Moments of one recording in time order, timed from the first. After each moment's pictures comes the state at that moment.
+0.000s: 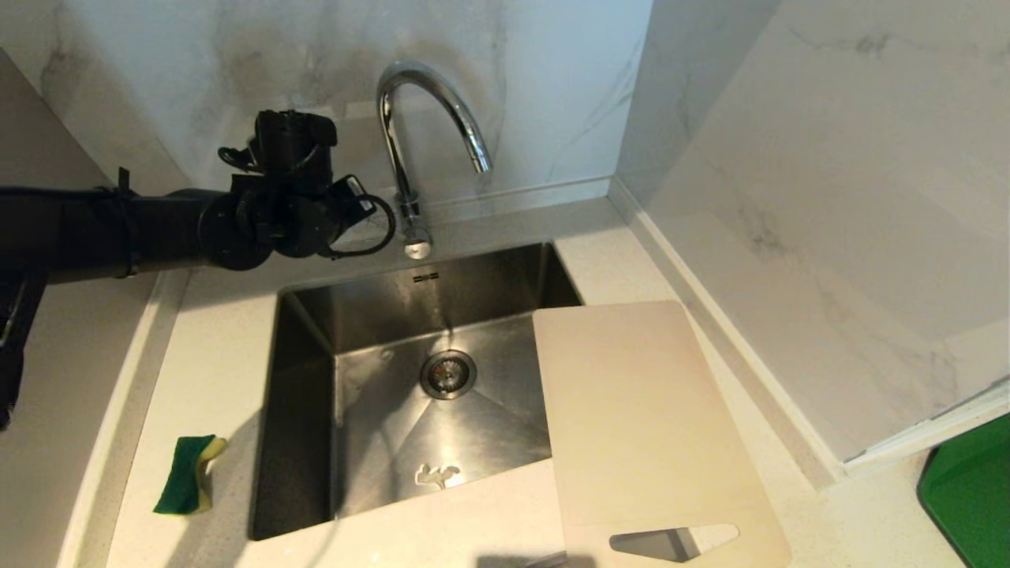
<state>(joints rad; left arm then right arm) -0.40 2.16 -1.96 -0.04 0.57 -0.59 0.00 0.00 0.00 0.00 0.00 0.01</state>
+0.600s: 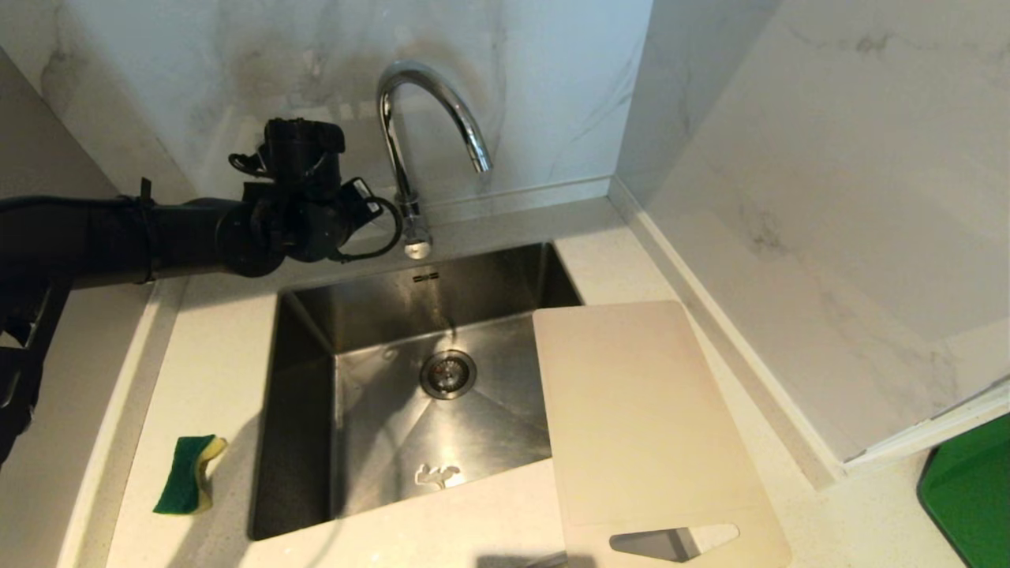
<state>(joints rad) -0.41 2.19 -1.97 -0.08 0.57 -0.59 0.00 0.00 0.00 0.00 0.00 0.01</state>
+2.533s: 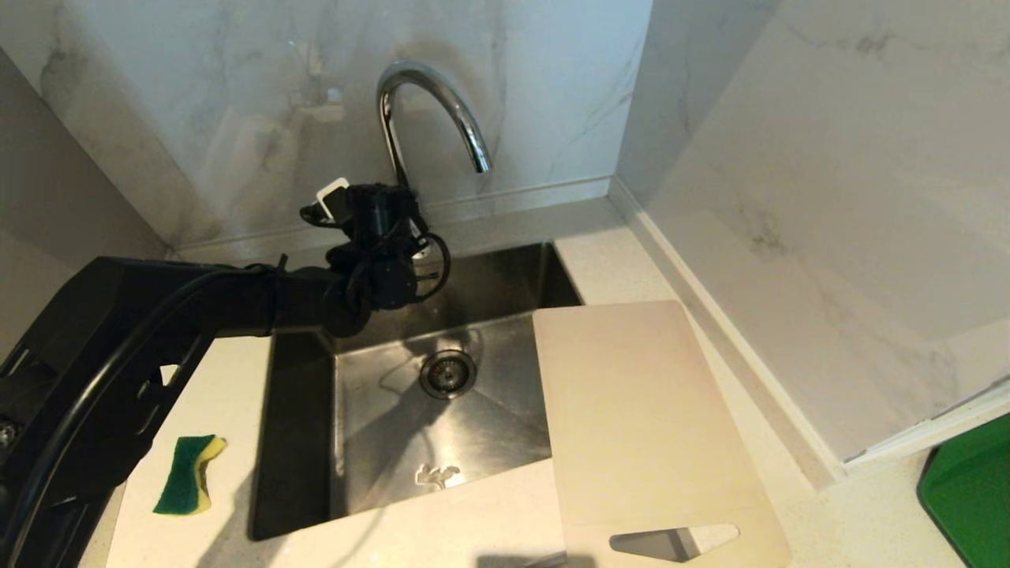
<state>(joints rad) -0.51 2.37 -1.97 -0.39 0.79 -0.56 0.00 0.00 0.00 0.00 0.00 0.01</state>
